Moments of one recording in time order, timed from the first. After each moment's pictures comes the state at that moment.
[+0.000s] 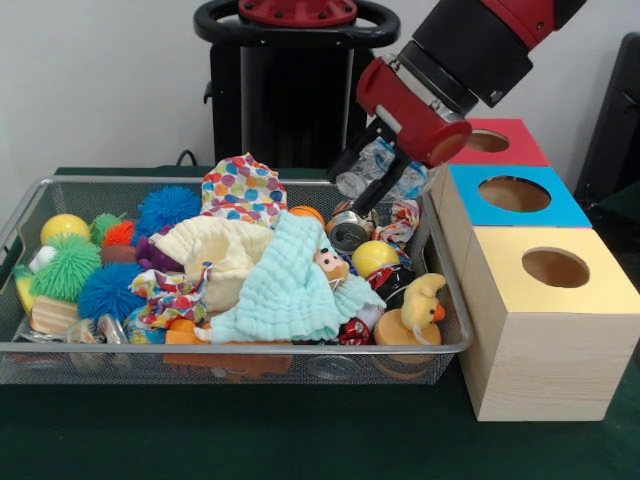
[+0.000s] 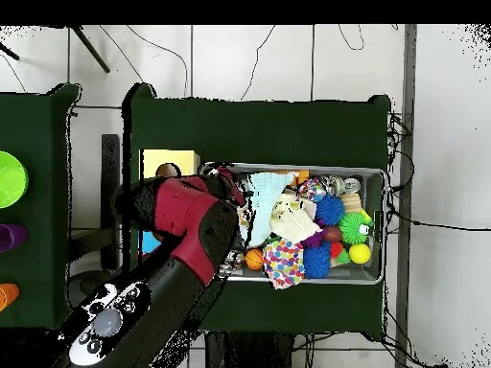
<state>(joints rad) 0.48 -0.14 -0.98 1.35 0.53 0.62 2.45</state>
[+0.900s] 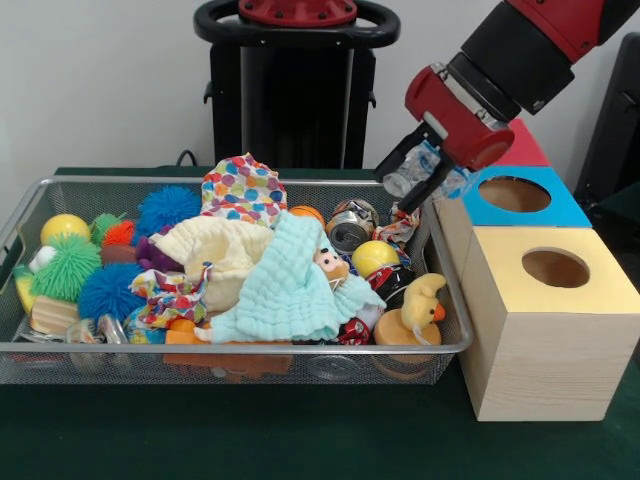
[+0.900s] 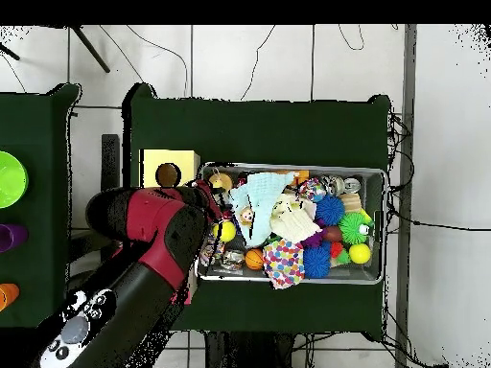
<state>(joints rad) 0.55 -0.11 -0.99 1.35 0.53 0.70 2.54</state>
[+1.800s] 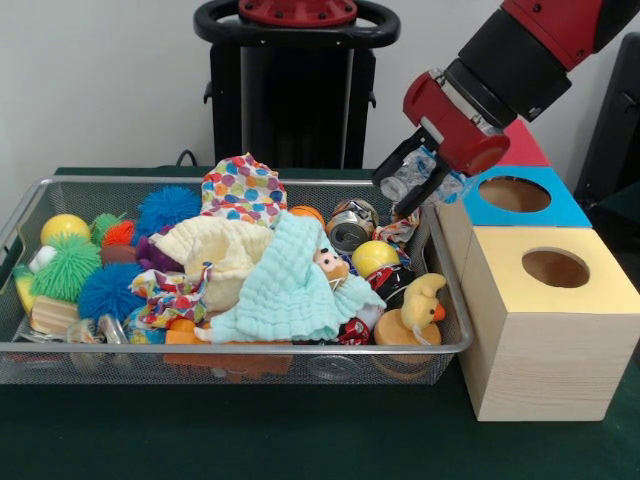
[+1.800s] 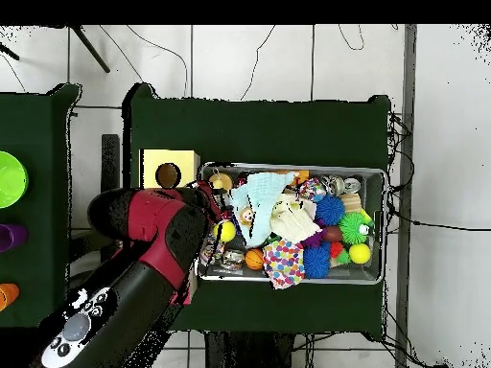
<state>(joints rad) 0.56 -0.10 -0.99 1.35 0.53 0.70 2.58</state>
